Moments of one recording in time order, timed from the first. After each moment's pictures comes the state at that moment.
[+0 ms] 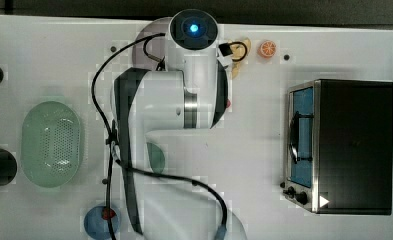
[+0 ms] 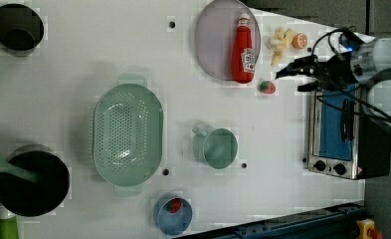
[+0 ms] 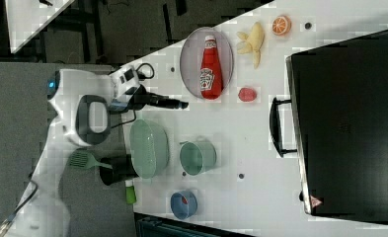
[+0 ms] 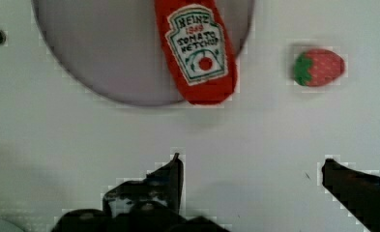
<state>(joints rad) -0.08 0.35 0.14 -1.81 0.02 0.48 -0.41</state>
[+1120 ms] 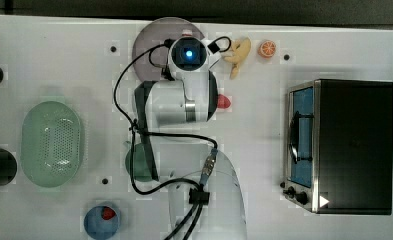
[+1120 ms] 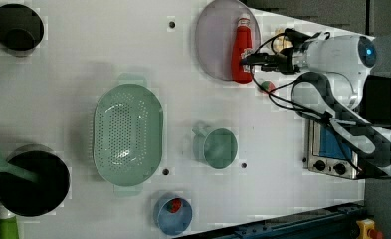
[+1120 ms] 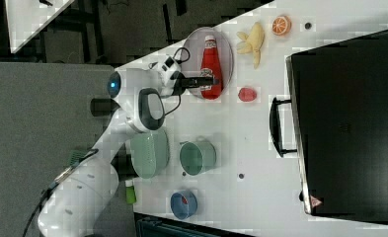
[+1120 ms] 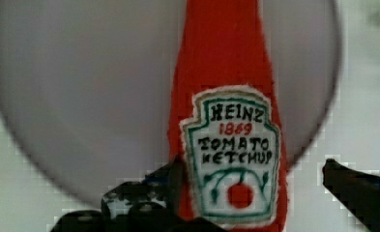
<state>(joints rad) -0.07 0.66 0.13 -1.80 -0.09 0.94 -0.58</state>
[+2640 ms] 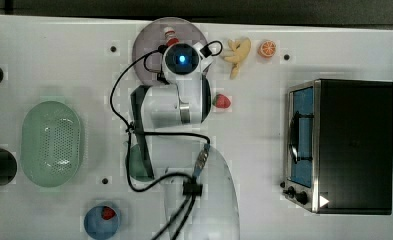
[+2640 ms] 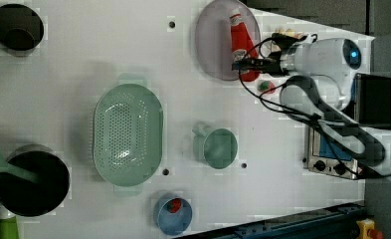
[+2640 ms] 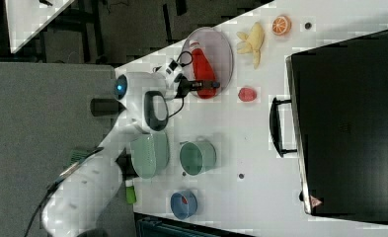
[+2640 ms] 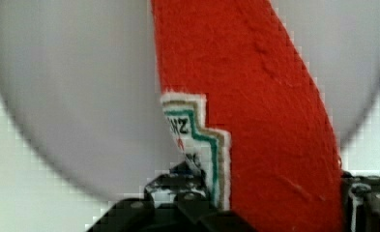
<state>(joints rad) -0.05 0.66 0.13 -1.82 -0.09 0.92 -0.59</state>
